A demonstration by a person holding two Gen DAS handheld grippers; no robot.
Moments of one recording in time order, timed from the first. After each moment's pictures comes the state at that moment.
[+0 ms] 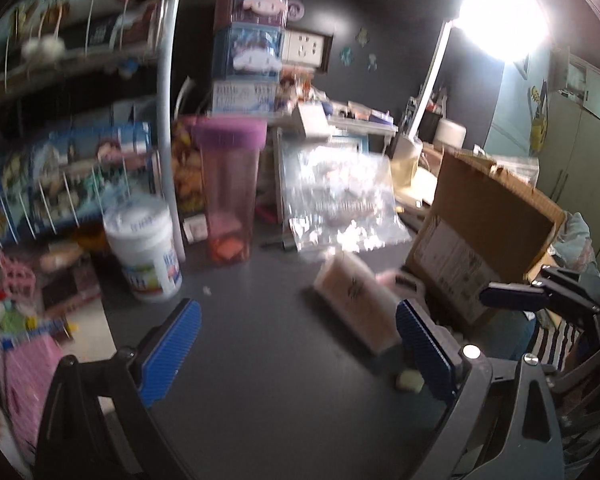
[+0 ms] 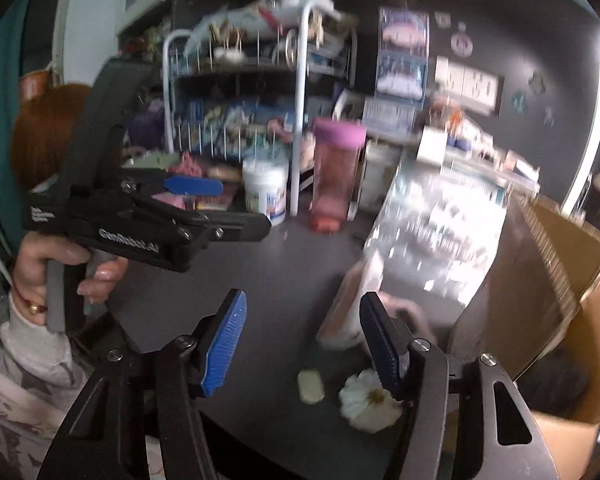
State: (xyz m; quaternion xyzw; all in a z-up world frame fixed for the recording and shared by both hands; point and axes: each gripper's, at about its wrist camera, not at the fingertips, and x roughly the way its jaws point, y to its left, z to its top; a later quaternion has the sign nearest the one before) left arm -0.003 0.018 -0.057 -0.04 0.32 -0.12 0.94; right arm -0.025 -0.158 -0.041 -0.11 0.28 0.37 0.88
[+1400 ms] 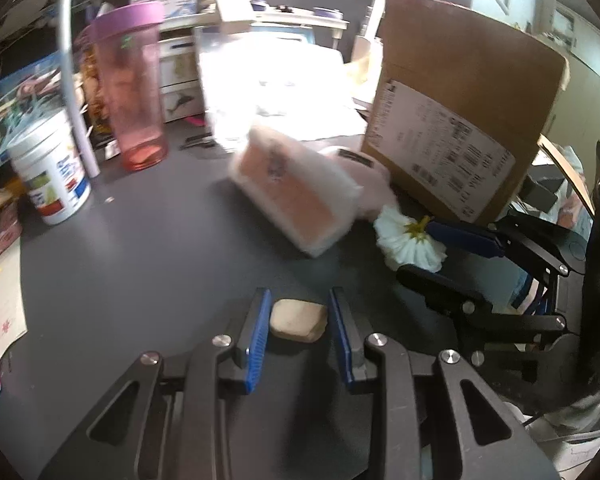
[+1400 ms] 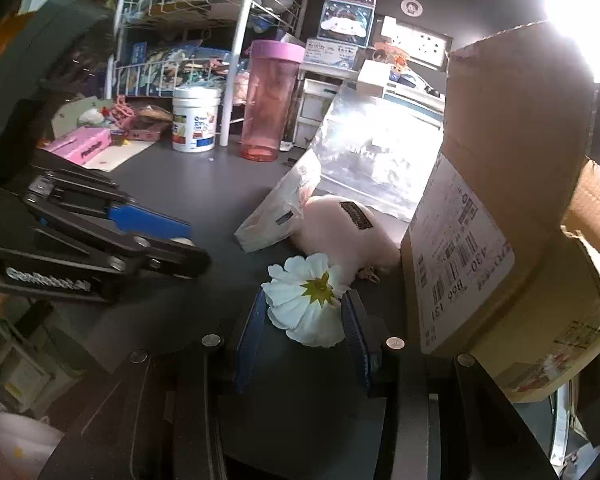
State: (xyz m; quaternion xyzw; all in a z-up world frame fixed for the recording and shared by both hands) left arm -0.004 -0.051 -0.131 0.00 0.41 -0.15 0.90; right arm -0.017 -0.181 -0.132 -0.15 0.27 0.25 0.91
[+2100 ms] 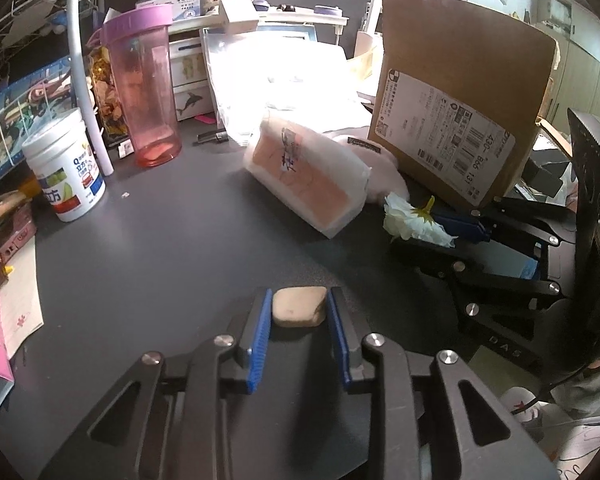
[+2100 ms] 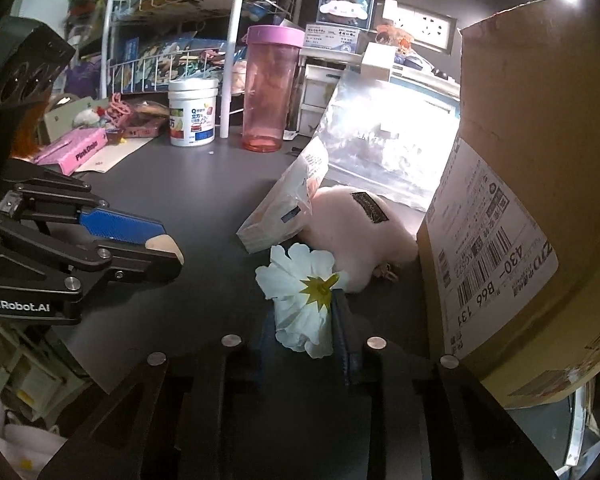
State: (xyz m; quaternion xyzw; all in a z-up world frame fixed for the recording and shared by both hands) left arm -0.016 -0.051 -0.133 0.03 0.40 -0.15 0.90; right arm -0.005 -0.174 -0.137 -0.13 0.30 0.27 0.91
